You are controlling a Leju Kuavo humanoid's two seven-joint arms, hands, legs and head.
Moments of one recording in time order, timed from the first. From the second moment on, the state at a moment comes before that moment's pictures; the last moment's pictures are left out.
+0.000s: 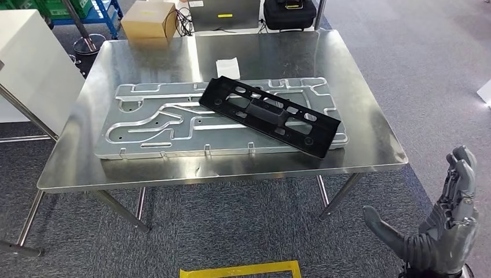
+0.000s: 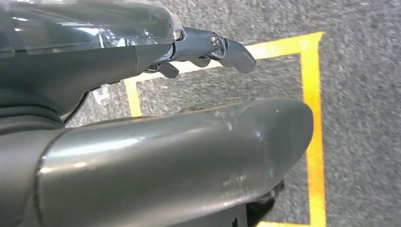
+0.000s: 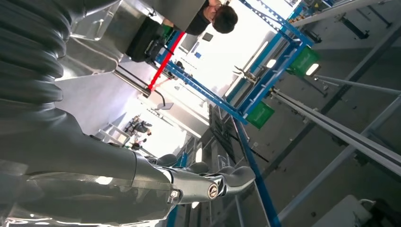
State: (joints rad) left arm -0.10 -0.23 1.06 -0.21 -1.10 0.08 -0.44; right arm 0.29 -0.25 0.06 -2.27 0.39 -0.44 -0.48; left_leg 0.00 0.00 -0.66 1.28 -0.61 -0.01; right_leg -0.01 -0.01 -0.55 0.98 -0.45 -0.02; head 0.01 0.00
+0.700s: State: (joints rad) left arm -0.11 -0.23 1.07 -0.21 -1.10 0.11 -0.45; right arm 0.29 -0.21 0.09 -2.26 0.38 -0.44 -0.47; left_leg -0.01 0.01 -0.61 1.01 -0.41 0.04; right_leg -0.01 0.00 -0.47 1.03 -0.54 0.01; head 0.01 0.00
